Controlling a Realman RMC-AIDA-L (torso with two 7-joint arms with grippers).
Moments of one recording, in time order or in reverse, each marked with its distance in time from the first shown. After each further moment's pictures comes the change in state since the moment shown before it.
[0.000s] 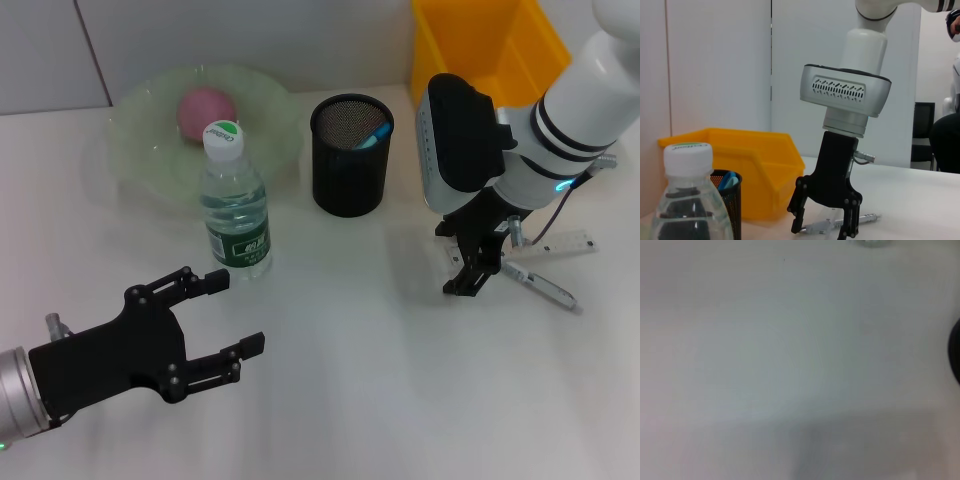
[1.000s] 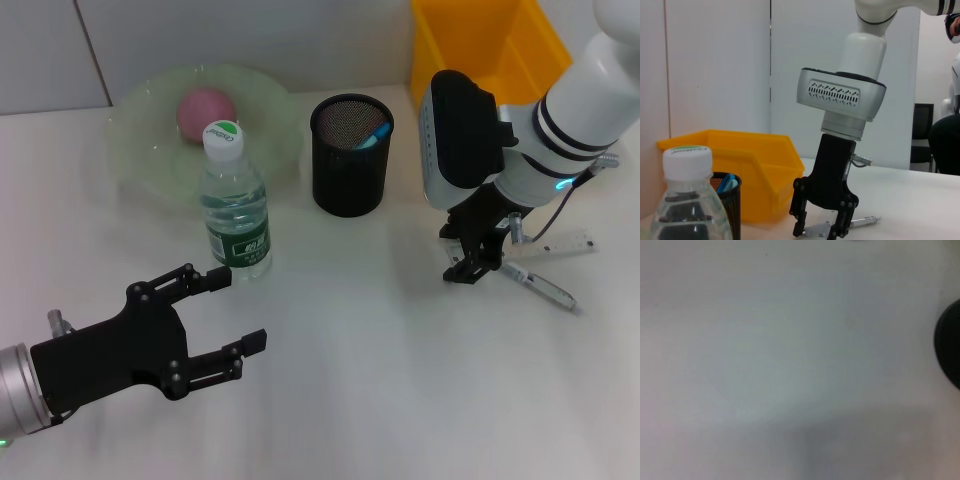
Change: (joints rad) left arm -0.006 0.000 0.000 0.000 -0.001 0.000 -0.006; right arm 0.000 -0.002 0.006 0.010 -0.012 0.026 0.024
